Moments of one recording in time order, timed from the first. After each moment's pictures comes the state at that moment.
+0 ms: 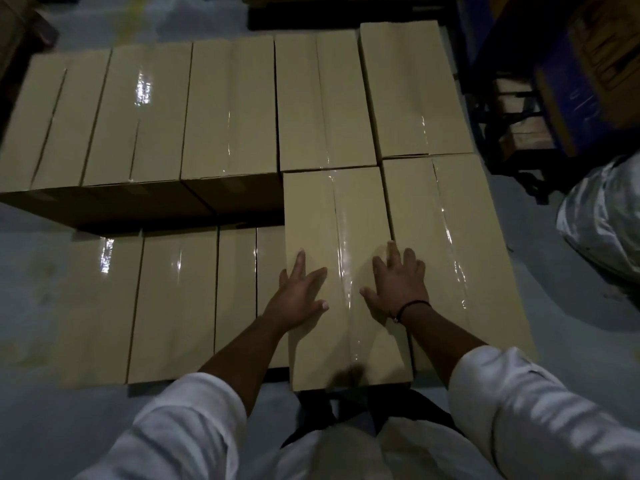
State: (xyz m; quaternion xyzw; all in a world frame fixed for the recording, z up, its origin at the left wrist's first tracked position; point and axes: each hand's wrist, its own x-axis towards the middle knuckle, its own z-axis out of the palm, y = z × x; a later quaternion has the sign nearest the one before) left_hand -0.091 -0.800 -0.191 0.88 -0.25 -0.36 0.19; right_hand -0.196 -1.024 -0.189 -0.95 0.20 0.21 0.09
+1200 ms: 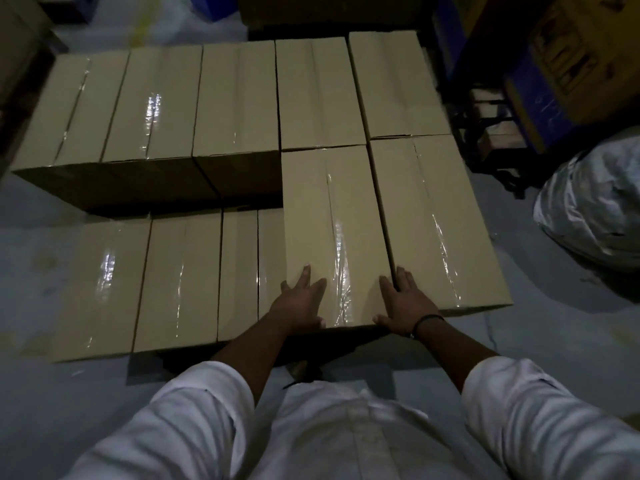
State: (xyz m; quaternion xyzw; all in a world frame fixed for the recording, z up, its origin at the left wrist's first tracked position) left_hand -0.203 -0.747 -0.162 0.85 -0.31 -0.41 0.03; right_hand -0.345 -0.977 -0.188 -0.93 0.18 0.28 0.13
